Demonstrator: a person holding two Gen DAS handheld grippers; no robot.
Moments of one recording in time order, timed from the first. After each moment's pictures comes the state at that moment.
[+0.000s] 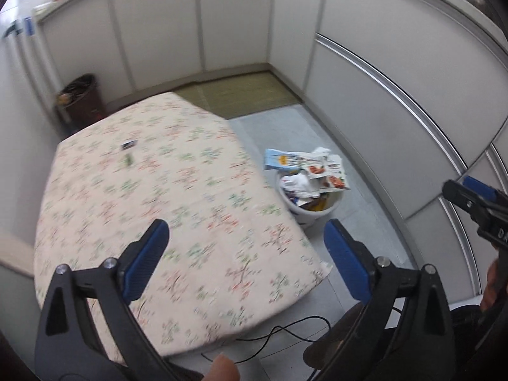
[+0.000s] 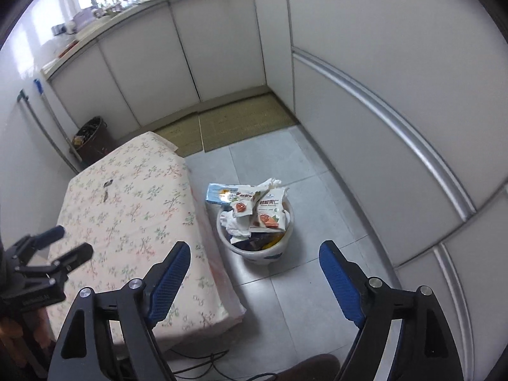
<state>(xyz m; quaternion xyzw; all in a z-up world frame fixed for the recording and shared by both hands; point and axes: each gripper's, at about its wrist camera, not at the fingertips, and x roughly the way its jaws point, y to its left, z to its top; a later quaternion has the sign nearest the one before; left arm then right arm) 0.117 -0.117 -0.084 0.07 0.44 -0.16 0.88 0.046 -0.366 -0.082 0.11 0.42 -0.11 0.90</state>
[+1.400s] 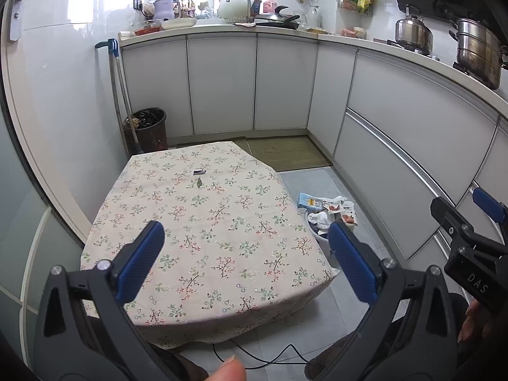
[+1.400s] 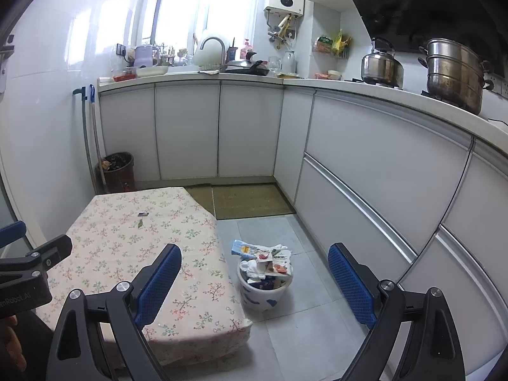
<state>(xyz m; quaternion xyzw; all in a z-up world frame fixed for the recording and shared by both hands) -0.023 -0.035 -0.007 0.02 0.31 -0.08 0.95 -0.080 -0.219 -0.001 -0.01 0.25 -0.13 0.96</state>
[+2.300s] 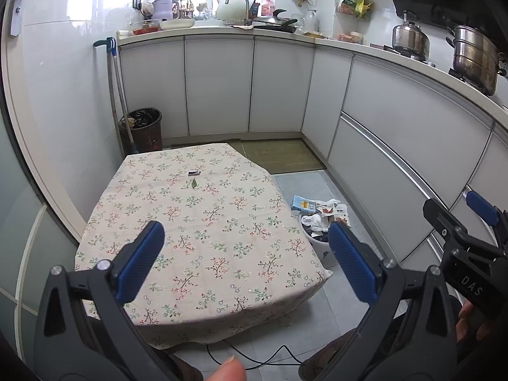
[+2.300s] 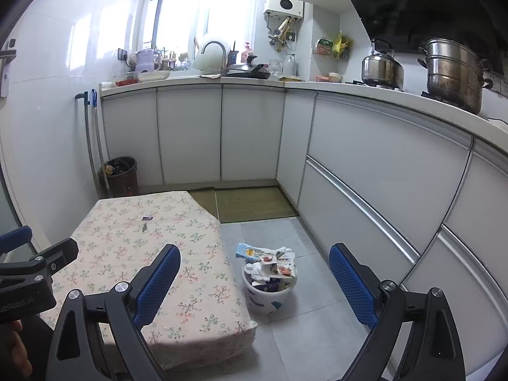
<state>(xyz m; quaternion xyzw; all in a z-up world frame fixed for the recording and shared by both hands) -0.024 -0.027 -0.003 0.01 0.31 -0.10 0.95 -0.082 -0.215 0.004 -0.01 0.24 -0.13 0.96</state>
